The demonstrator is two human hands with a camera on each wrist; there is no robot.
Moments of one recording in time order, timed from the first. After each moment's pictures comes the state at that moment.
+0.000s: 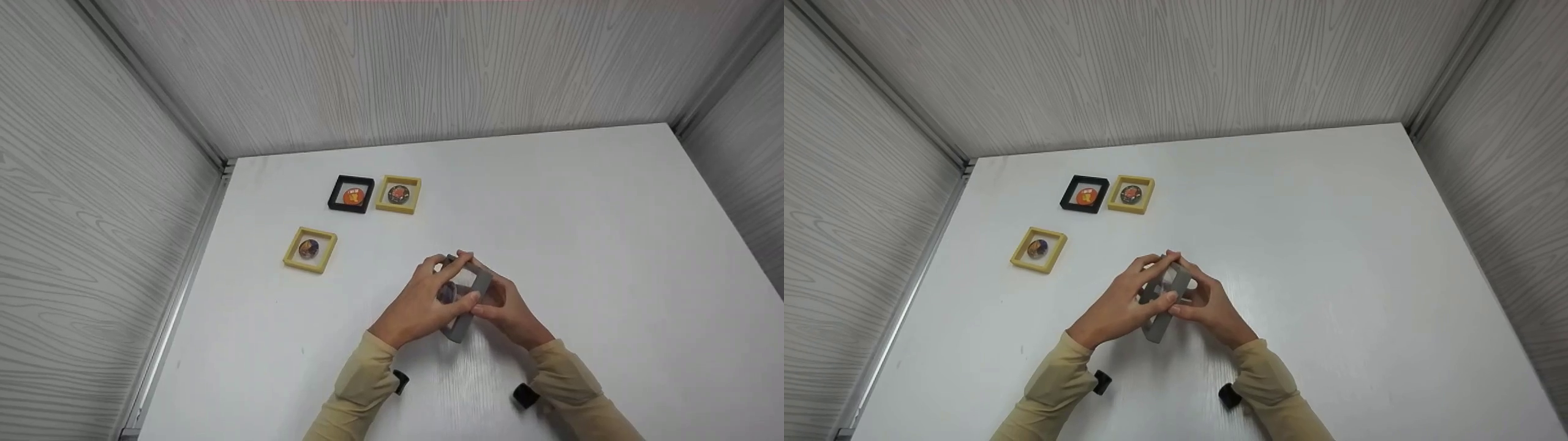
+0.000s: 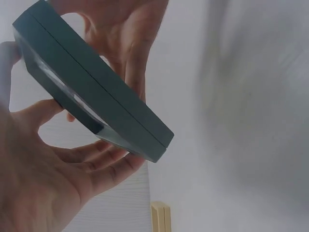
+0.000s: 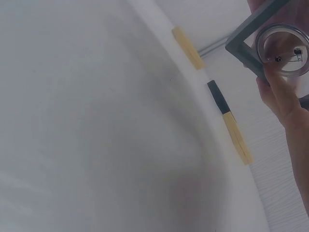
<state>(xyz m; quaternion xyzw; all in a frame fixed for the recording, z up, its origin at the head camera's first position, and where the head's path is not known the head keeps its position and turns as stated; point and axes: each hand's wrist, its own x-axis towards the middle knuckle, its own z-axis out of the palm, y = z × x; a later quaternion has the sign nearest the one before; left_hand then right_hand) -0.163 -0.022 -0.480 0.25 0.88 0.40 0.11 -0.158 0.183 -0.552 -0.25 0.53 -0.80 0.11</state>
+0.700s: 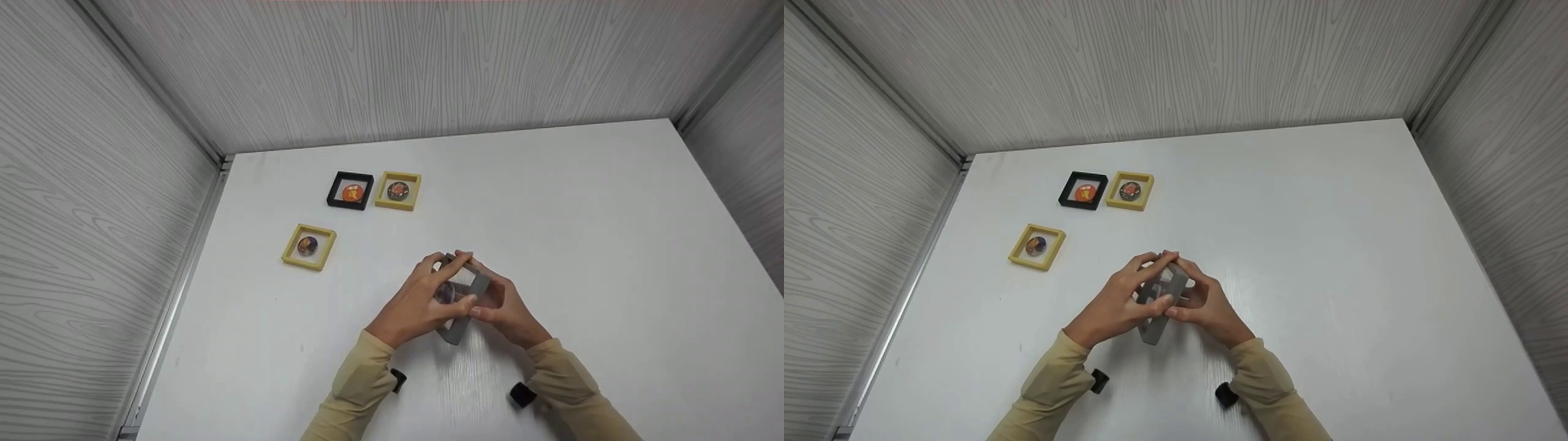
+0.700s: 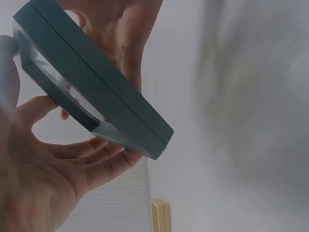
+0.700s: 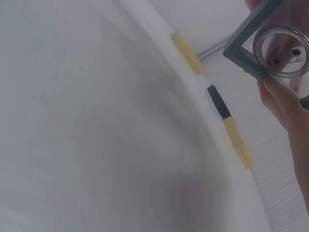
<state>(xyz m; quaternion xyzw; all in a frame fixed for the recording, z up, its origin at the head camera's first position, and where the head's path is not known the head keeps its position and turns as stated) -0.163 -0.027 -0.484 0.29 0.87 0.40 0.08 -0.157 0.179 -0.556 -0.25 0.52 -0.81 0.11</state>
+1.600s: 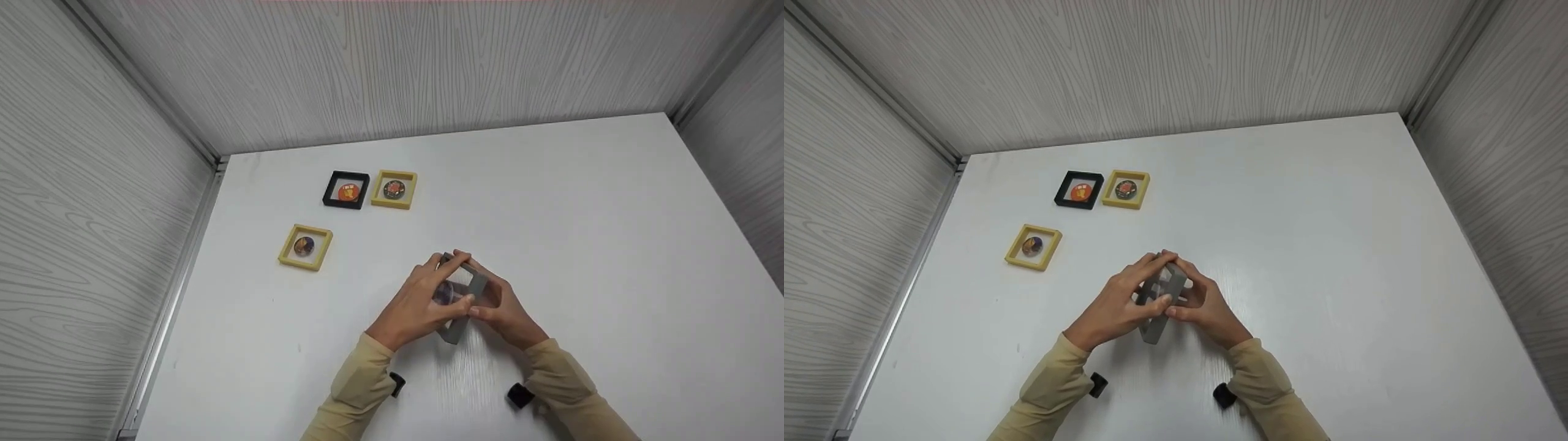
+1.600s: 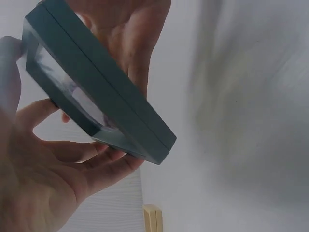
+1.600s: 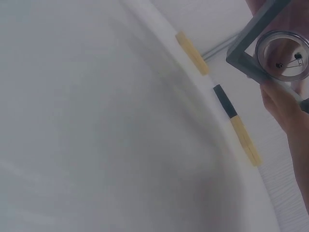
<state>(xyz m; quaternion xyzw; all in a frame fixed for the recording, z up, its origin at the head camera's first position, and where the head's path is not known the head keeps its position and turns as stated) -0.163 -0.022 -0.487 0.29 0.87 0.40 0.08 -0.154 0.180 -0.562 -0.24 0.53 -0.81 0.11</state>
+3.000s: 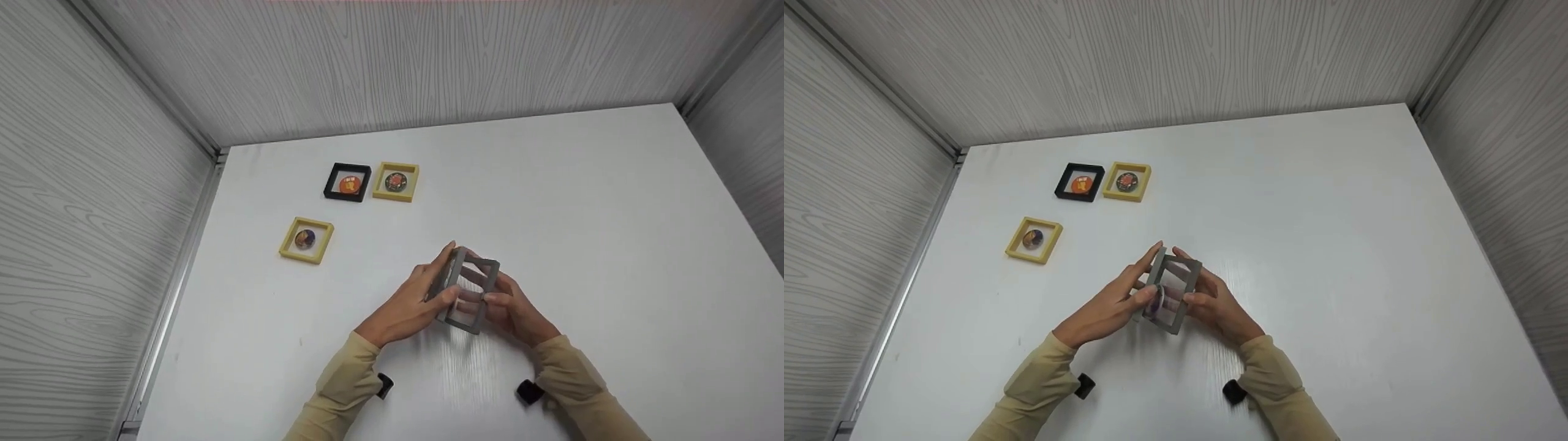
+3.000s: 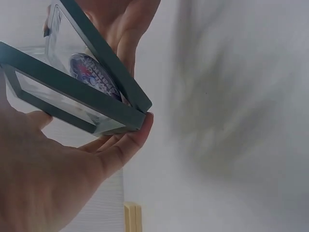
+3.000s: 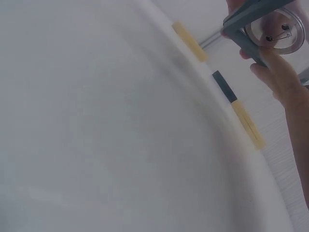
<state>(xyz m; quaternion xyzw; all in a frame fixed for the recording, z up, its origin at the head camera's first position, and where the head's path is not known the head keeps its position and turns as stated) -0.158 -0.038 -0.497 0.24 0.85 0.44 0.19 -0.149 0.194 -0.566 -0.18 0.43 -0.86 0.23</state>
